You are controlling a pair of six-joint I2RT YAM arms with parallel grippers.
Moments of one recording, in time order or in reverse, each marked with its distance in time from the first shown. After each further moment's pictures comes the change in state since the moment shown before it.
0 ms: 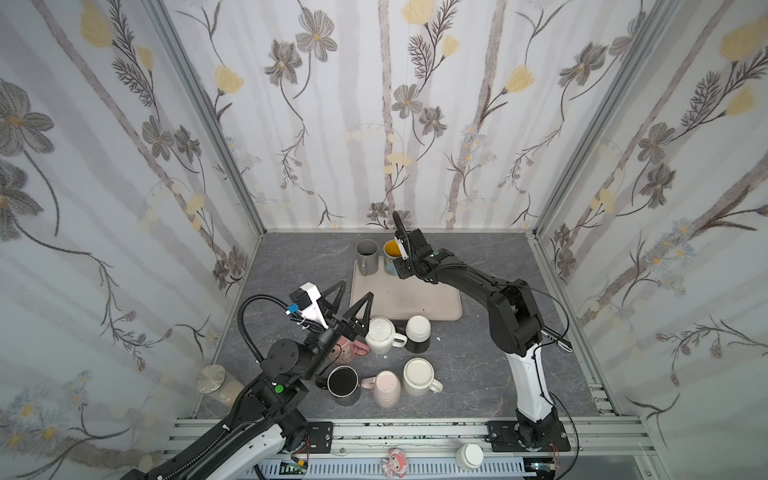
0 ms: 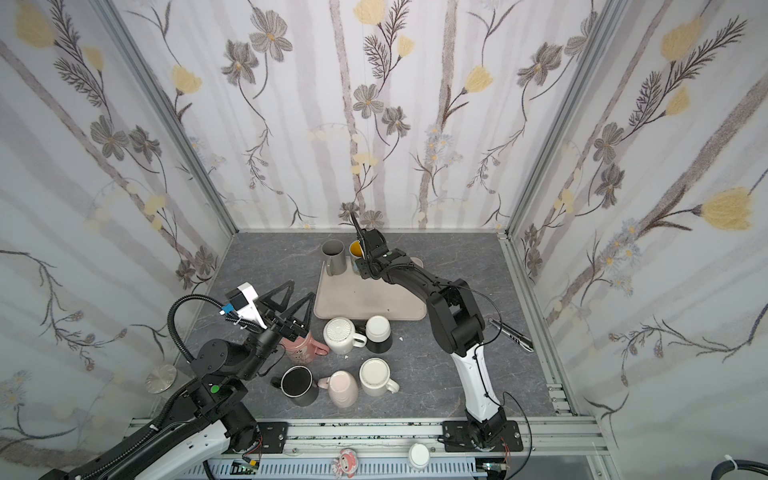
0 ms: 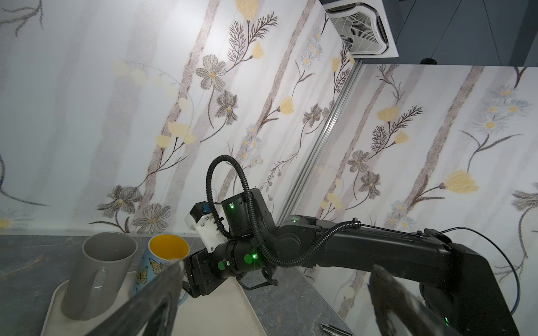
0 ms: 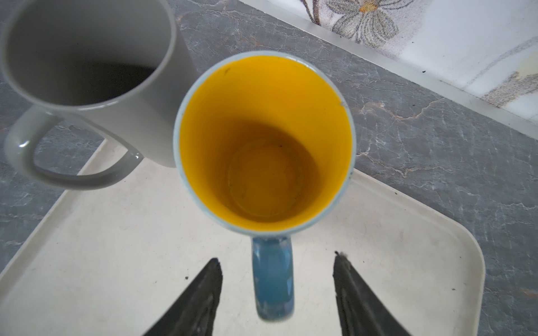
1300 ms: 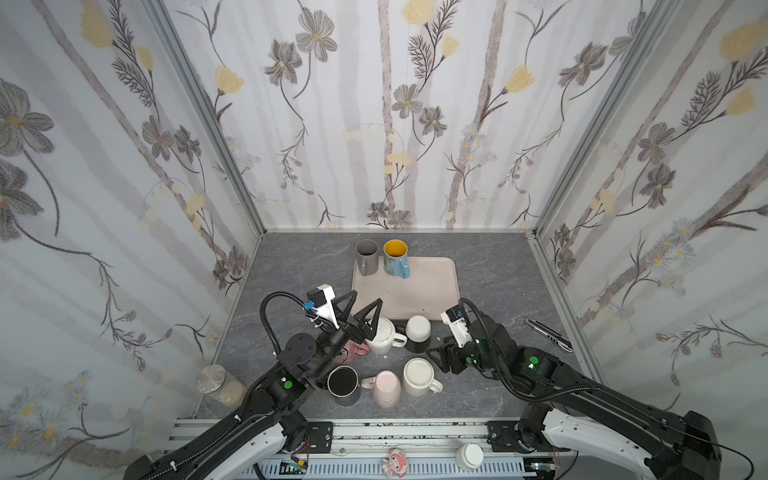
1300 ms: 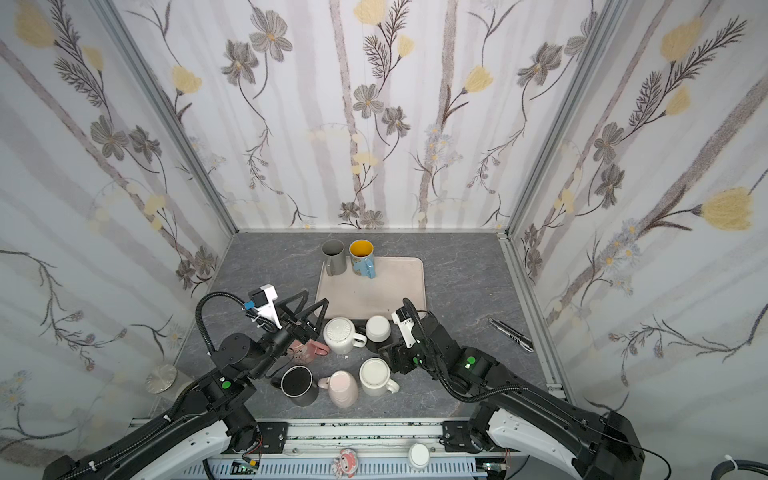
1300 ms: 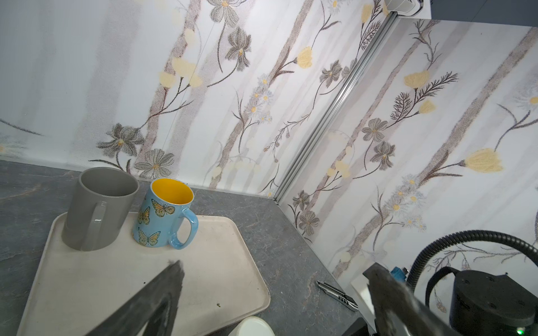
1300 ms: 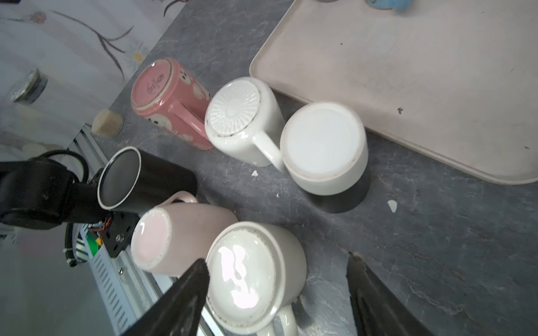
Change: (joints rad) left arm -0.001 0.077 -0.046 -0.038 0.025 -0.108; right arm 0.300 -1.273 -1.183 0.037 -0.230 0.364
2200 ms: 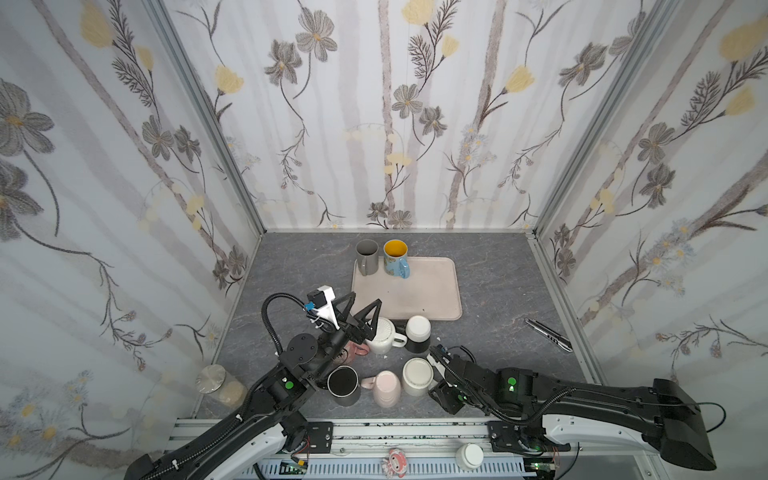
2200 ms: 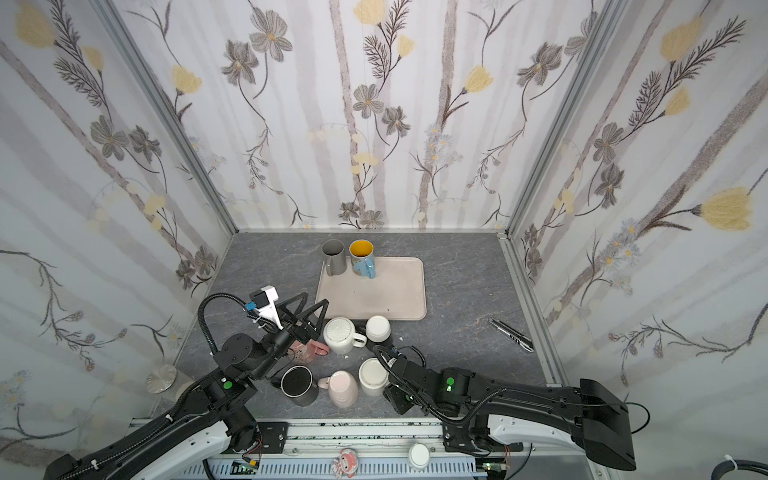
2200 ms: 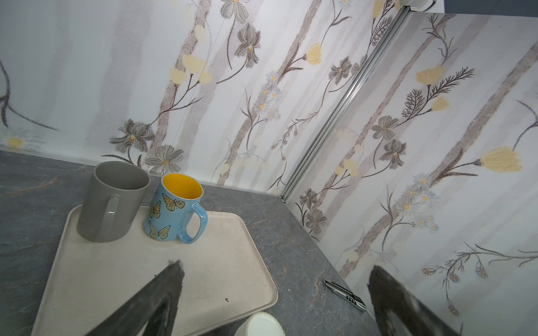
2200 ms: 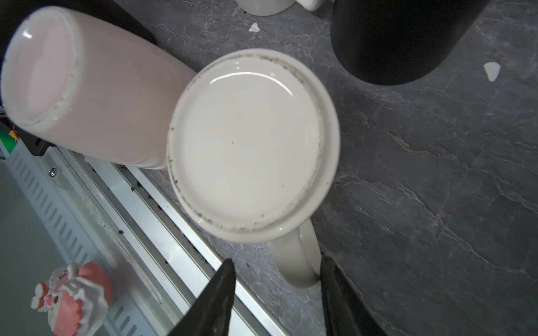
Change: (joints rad) left arm 0.000 -0.001 -0.018 -0.002 -0.026 0.002; right arm 0.351 0.137 -0.084 -0.071 0.161 0.151
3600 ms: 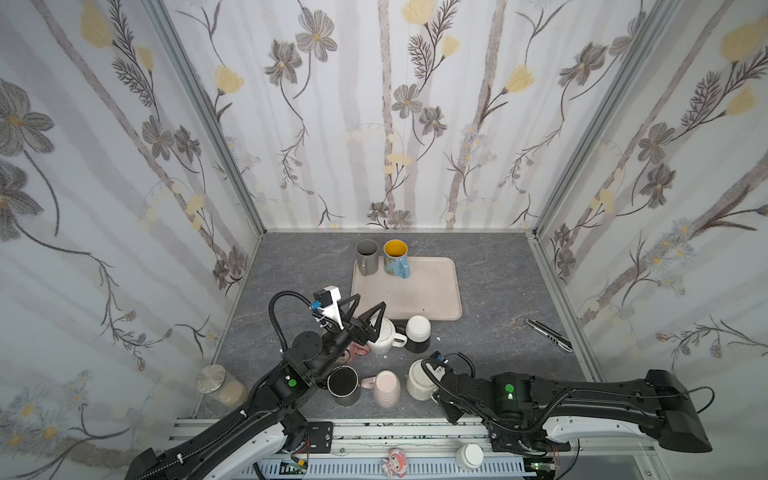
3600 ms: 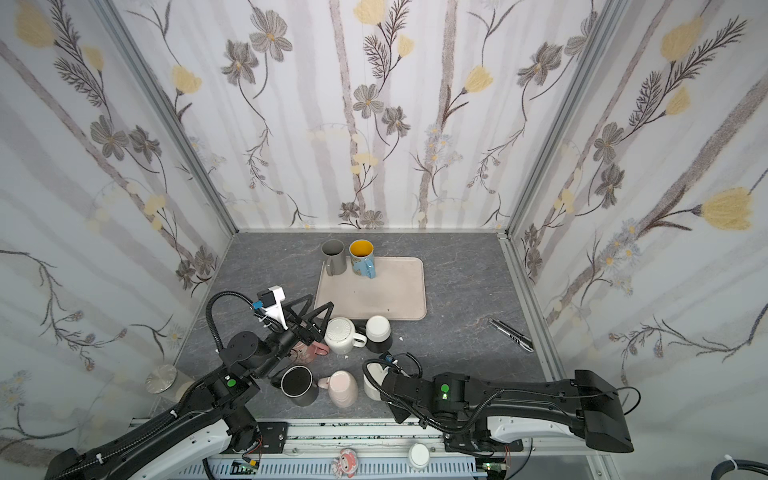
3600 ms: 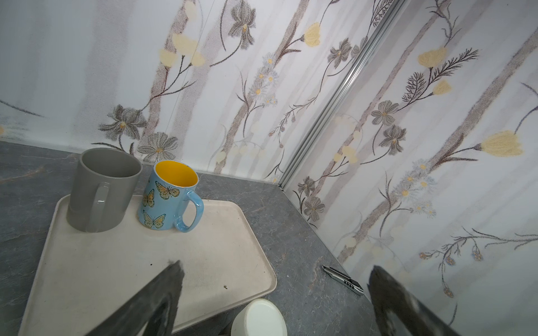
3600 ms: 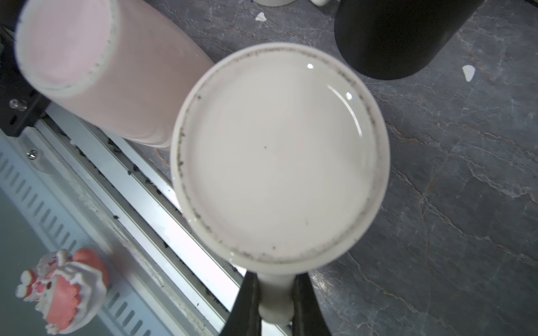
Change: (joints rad) left arm 0.000 0.040 -0.002 0.005 0.042 -0.001; right arm 0.141 -0.036 0.081 -0.156 0.138 0.108
